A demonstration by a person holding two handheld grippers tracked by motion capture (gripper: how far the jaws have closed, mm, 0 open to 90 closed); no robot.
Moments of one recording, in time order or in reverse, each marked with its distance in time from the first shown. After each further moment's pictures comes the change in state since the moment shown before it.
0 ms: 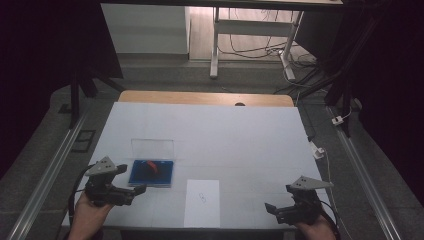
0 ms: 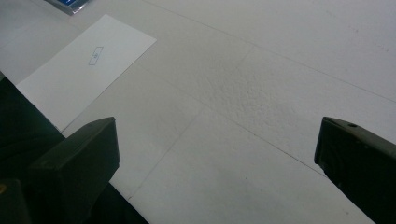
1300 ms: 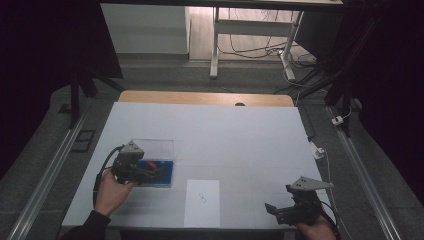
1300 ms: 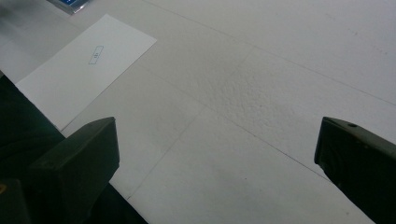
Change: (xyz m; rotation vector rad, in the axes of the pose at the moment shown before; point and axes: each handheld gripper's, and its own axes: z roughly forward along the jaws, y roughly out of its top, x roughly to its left) left arm 0.023 0.034 0.071 0.122 0.061 0.029; right arm 0.001 0.000 -0.001 -0.002 -0.004 -0.013
